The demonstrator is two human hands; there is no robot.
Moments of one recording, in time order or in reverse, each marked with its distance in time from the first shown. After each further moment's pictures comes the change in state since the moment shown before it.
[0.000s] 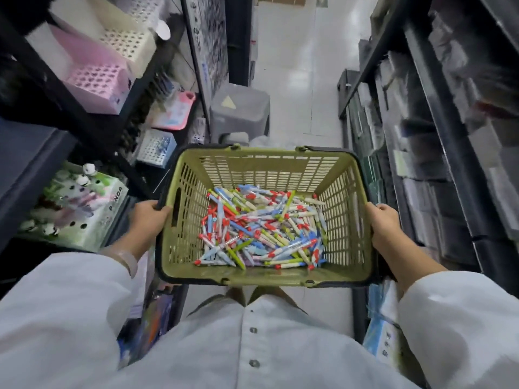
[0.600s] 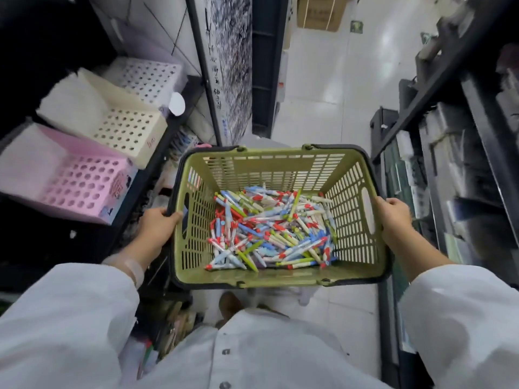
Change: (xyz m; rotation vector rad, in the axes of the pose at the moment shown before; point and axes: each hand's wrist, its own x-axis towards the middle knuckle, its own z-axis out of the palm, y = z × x) left_hand 0.238 0.186 0.008 -0.028 0.101 -0.019; right_hand 0.218 -0.246 0.155 -0.011 -0.021 -0.095
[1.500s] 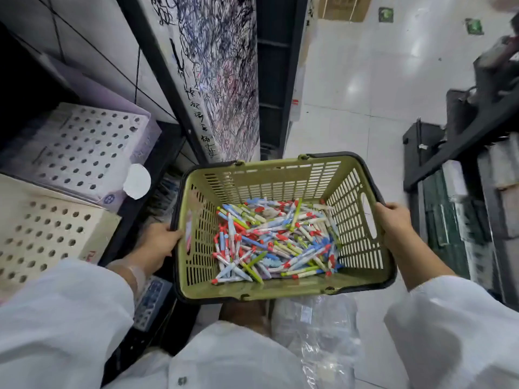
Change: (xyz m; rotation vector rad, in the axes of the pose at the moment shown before) left_hand 0.262 0.103 0.105 0.055 -0.072 -0.199; right_hand 0.254 -0.122 0.183 -0.021 -0.101 0.047
